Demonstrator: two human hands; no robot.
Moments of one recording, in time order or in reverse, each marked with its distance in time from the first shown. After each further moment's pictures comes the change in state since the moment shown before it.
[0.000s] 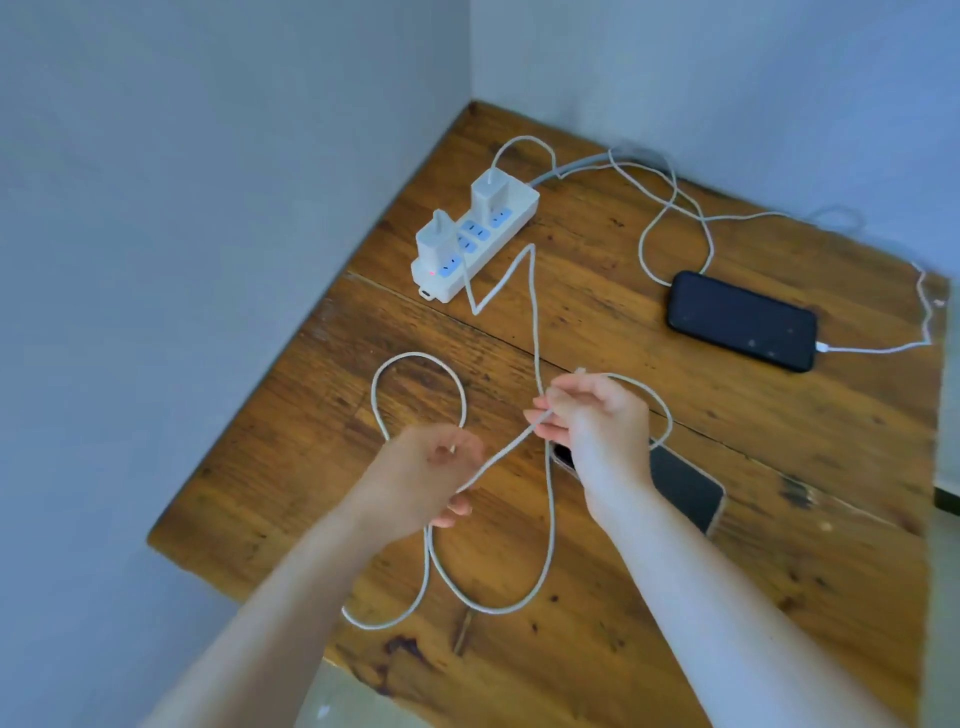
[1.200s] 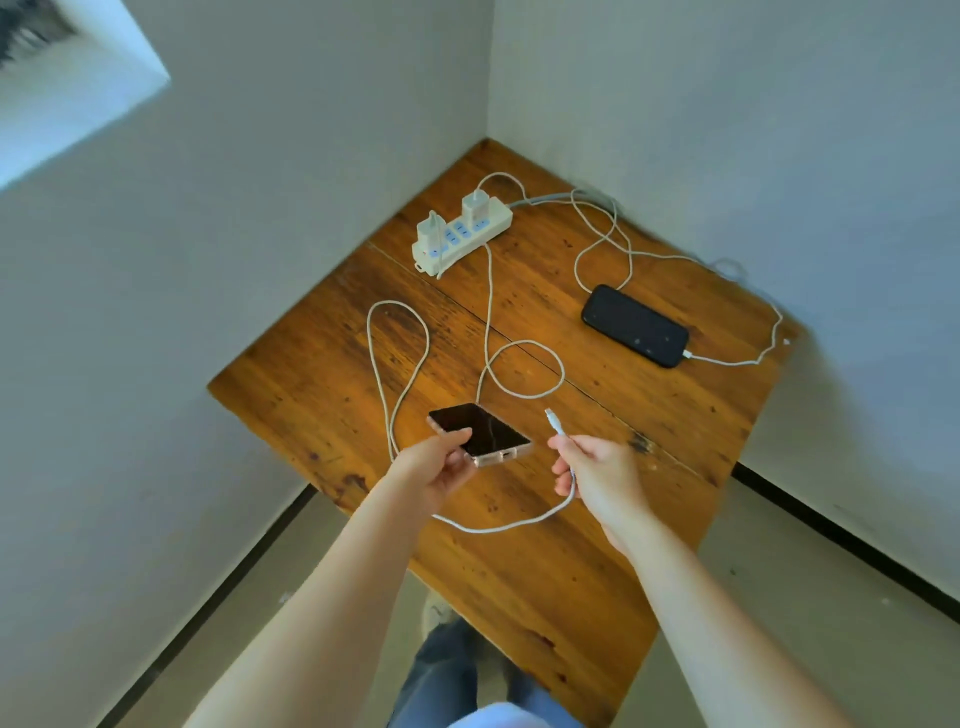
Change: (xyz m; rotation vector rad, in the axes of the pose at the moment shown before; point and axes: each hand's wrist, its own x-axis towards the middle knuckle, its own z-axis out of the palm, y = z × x) left_hand -0.102 0.021 0.126 -1.079 0.261 -0.455; right_hand -0.101 -0.024 -0.166 -0.478 -0.263 0.028
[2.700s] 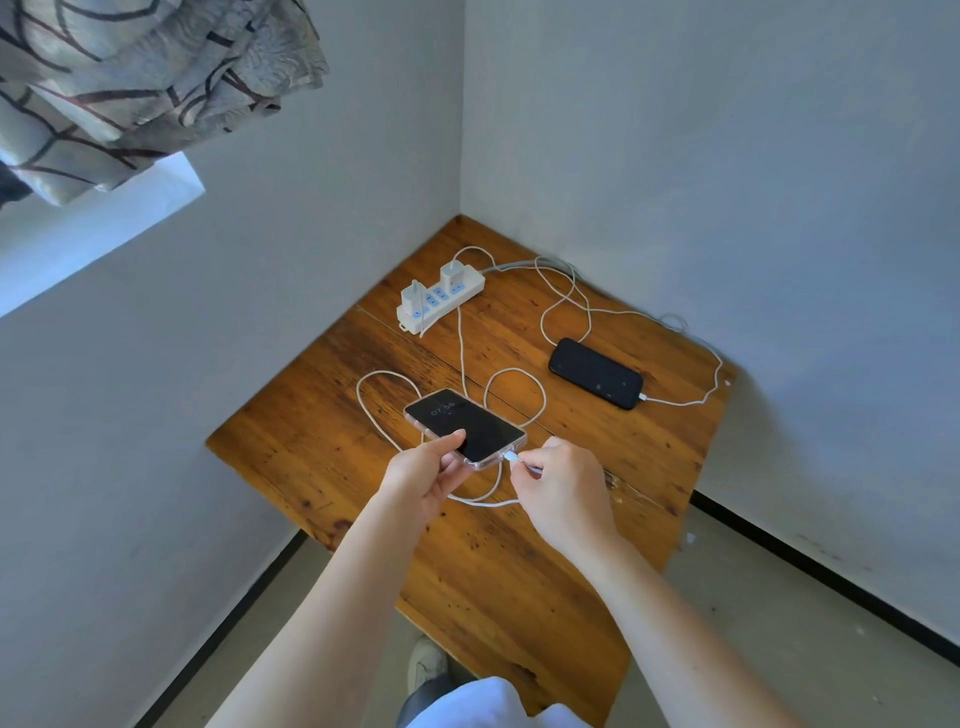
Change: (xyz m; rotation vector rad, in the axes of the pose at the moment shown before) left_hand -0.062 0.029 0.025 -0.073 -0.099 0.108; right_hand -0.049 -0.068 -0.001 -0.542 0.212 -0.474
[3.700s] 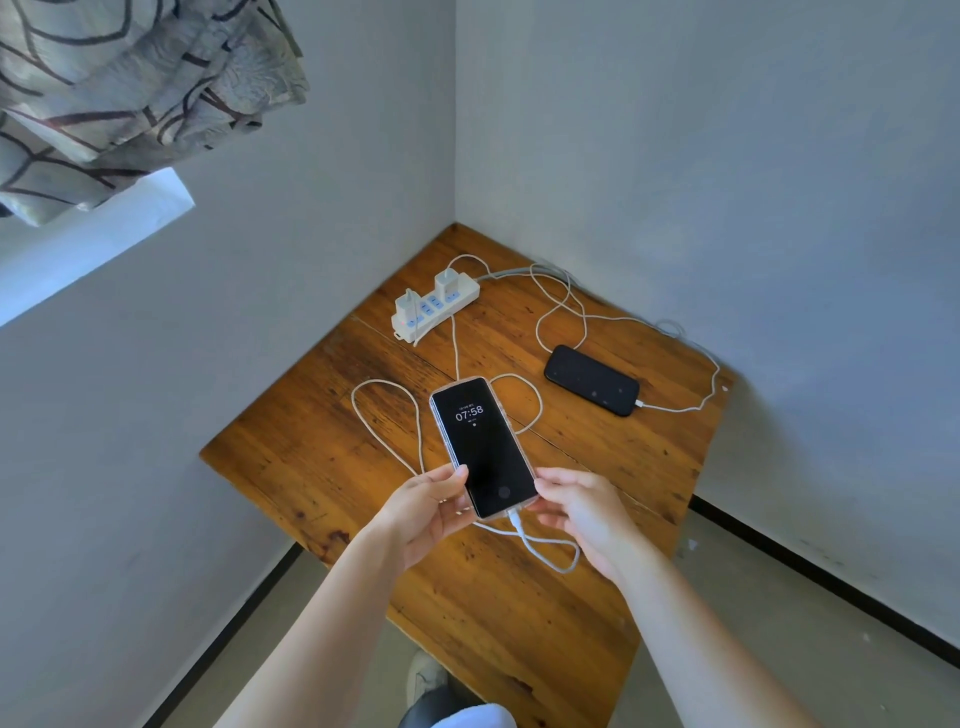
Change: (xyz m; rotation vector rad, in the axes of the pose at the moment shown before) left_hand 0.001 -0.022 -0.020 0.190 -0.366 0.047; right_hand 0.009 0.054 -0.005 0.757 -0.327 0.509
